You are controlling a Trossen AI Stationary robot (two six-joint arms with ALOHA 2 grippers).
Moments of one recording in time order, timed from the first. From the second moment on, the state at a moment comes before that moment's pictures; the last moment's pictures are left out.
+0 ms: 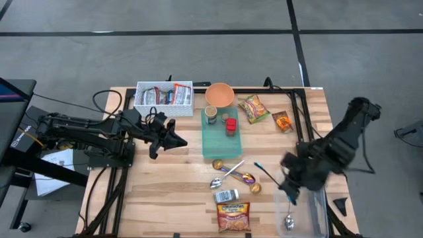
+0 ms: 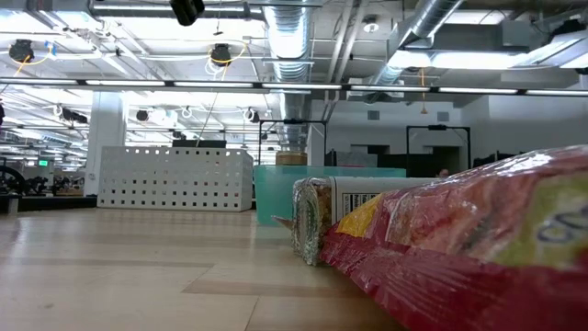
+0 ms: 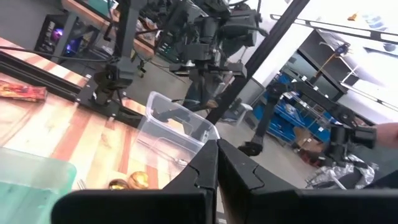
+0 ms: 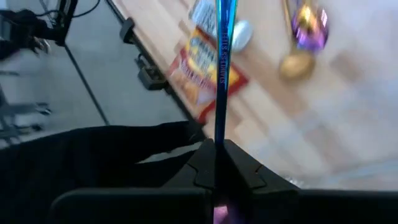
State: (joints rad) left arm -0.03 0.91 0.69 0.24 0.21 -0.58; right arm 0.85 1.17 1.25 -1.03 0.23 1.60
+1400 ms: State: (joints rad) left arm -0.03 0.91 0.69 0.21 0.19 -0.62; right arm 1.15 1.30 1.22 -1.24 0.02 2.09
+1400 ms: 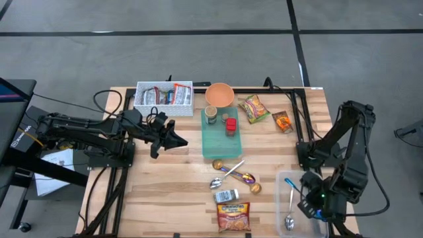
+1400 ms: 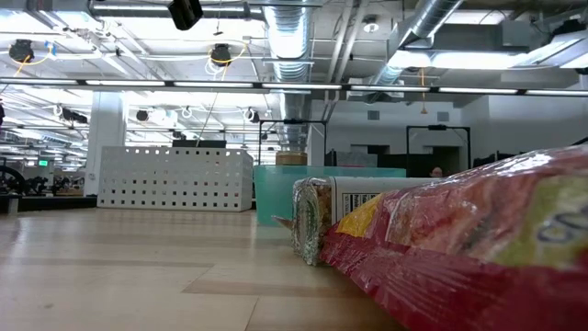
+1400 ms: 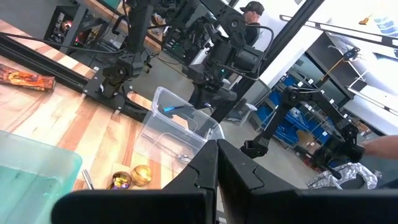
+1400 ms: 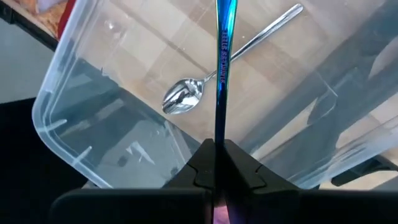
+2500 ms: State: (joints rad) left arm -0.03 0.91 0.69 0.21 0.24 -0.60; right arm 0.98 1.33 1.22 -1.23 -0.08 1.93
